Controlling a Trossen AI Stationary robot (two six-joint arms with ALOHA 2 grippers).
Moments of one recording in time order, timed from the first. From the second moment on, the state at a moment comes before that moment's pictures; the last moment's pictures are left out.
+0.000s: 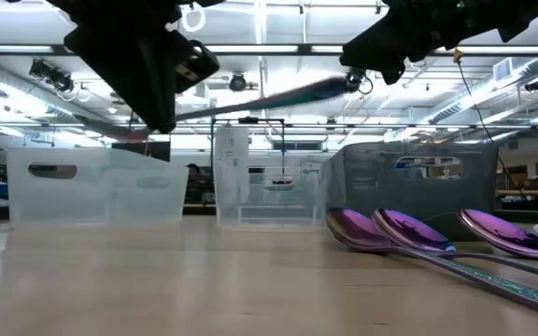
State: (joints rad) left arm -0.42 1.71 1.20 -0.57 -0.06 -0.09; right arm 0.09 1.09 0.59 0.21 0.13 0.08
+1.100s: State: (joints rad) left arm -0.34 1.13 0.70 -0.40 -0.55 -0.60; right arm 0.08 1.09 0.59 0.17 0.16 0.14
